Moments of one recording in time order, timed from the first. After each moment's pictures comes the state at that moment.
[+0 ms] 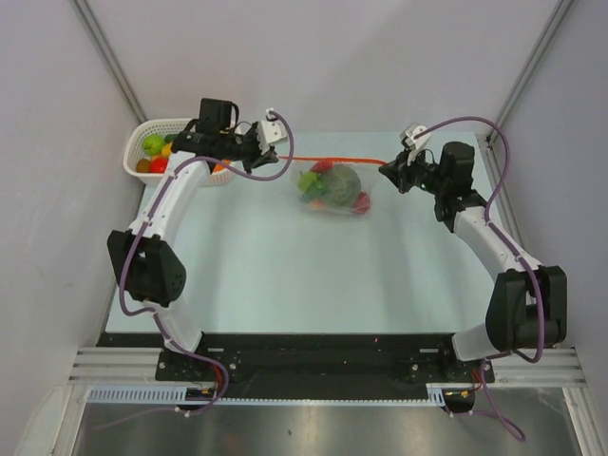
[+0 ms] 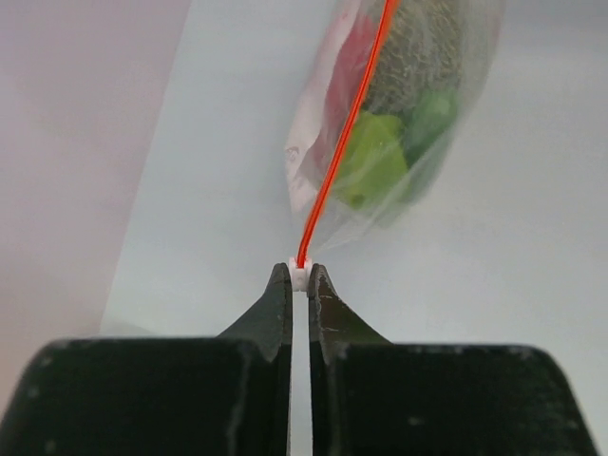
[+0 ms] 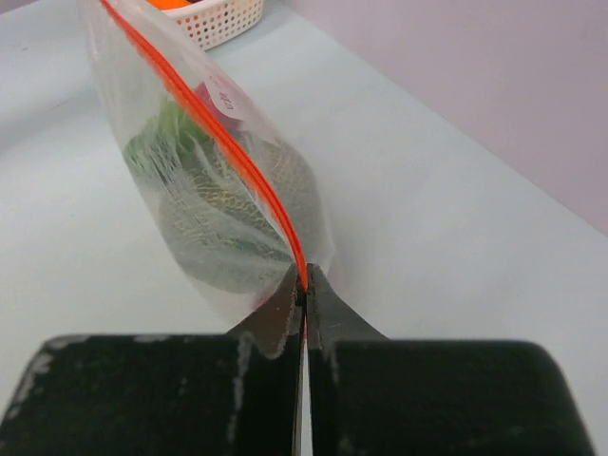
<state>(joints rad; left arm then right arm) -0.23 1.79 1.82 -0.75 0.72 0.91 0.12 1.44 1.06 0.17 -0.67 -0.21</state>
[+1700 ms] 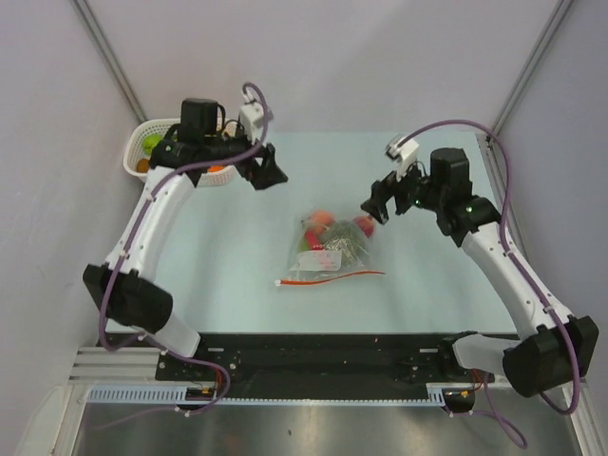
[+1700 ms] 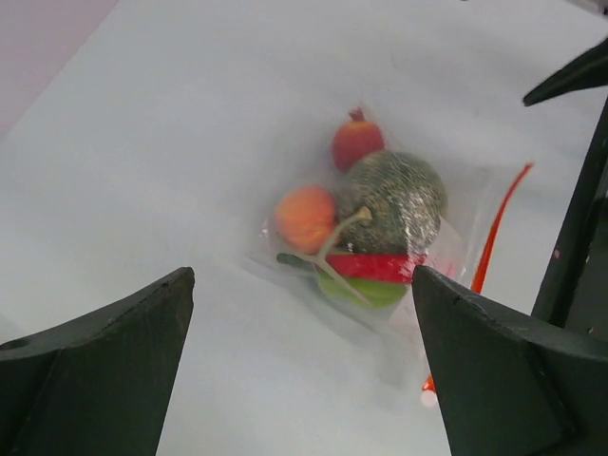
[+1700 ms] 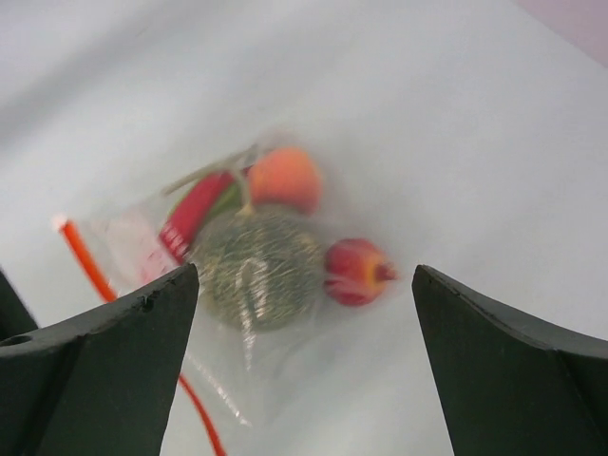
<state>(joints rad) -0.30 1.50 1.65 -0.77 0.72 0.41 0.36 1.18 1.15 -0.44 -0.46 -0.26</state>
